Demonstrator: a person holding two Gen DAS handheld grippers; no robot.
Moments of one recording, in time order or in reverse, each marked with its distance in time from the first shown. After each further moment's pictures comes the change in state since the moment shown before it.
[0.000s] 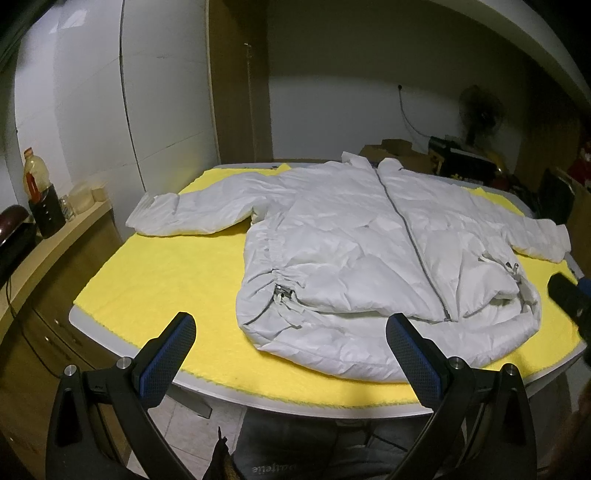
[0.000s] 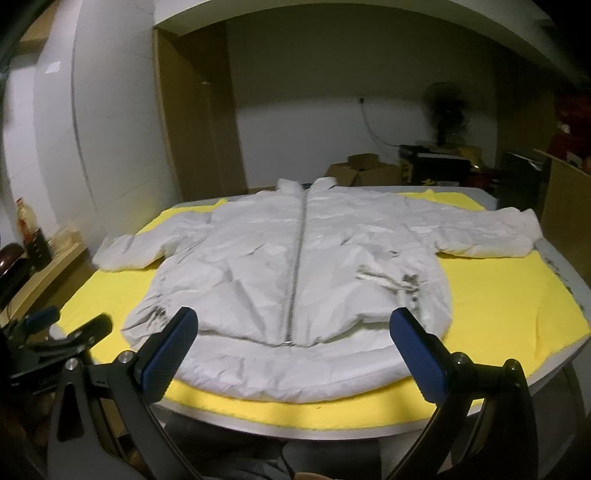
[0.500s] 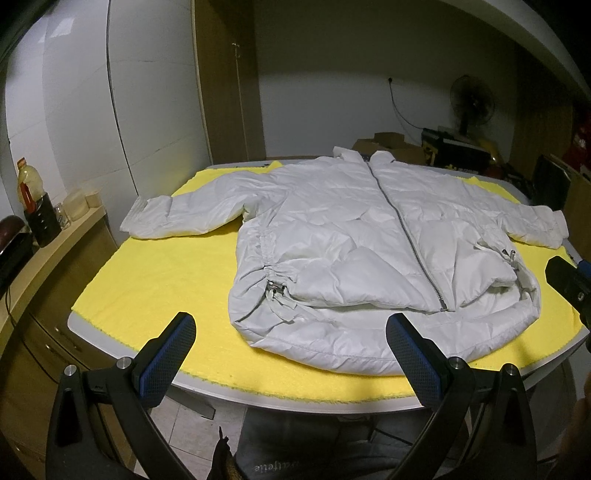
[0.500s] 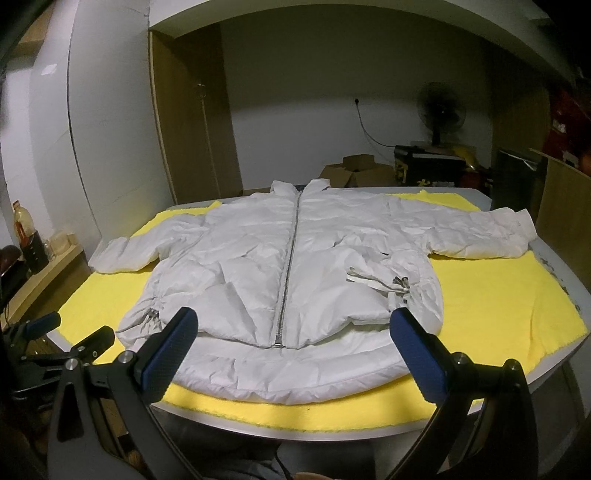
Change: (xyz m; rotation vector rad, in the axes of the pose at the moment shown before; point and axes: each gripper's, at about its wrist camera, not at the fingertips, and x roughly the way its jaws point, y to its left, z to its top) left arm 0.002 -0.010 -0.003 0.039 0.012 -0.008; right arm -0.004 -0.003 0.005 -0.007 0.009 0.002
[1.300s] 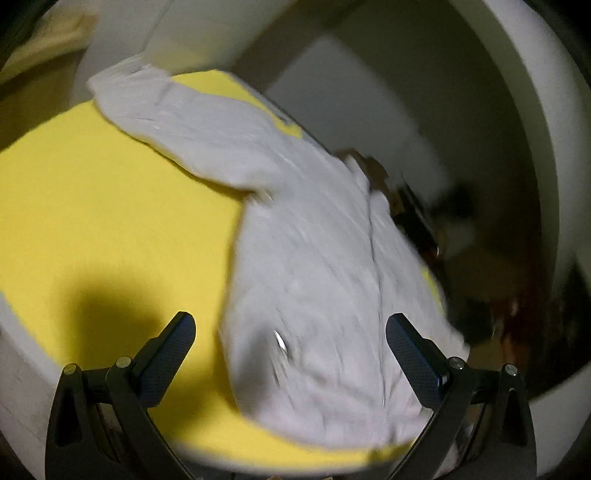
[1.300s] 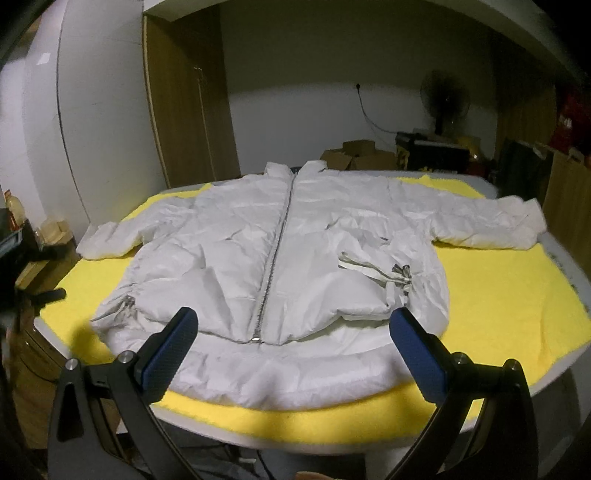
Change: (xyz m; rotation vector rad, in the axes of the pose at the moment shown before) left arm 0.151 0.187 0.051 -0.685 0.215 -0.489; right arm 0.058 -0.027 -0.011 0.012 0.068 0.018
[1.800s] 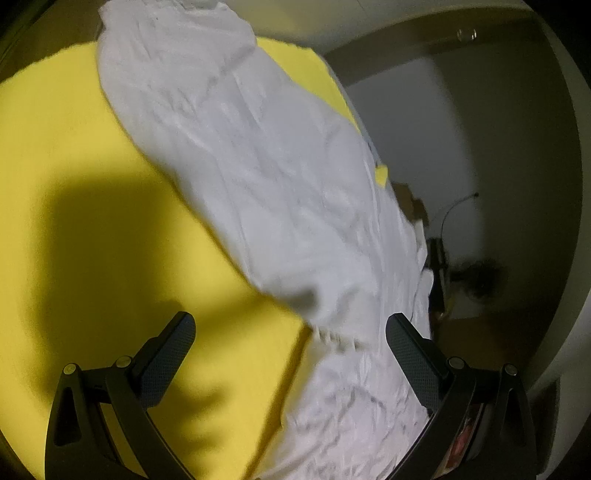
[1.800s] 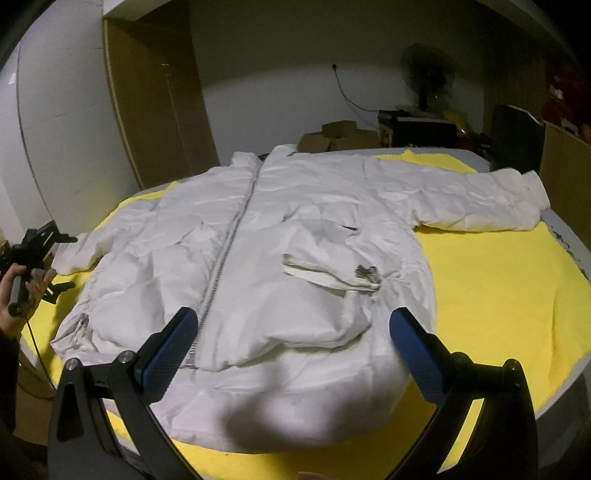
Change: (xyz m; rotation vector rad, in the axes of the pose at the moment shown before) left arm 0.107 0.087 0.123 -0.324 0.033 0.048; right arm 0.041 -0.056 0.014 0.086 0.052 -0.039
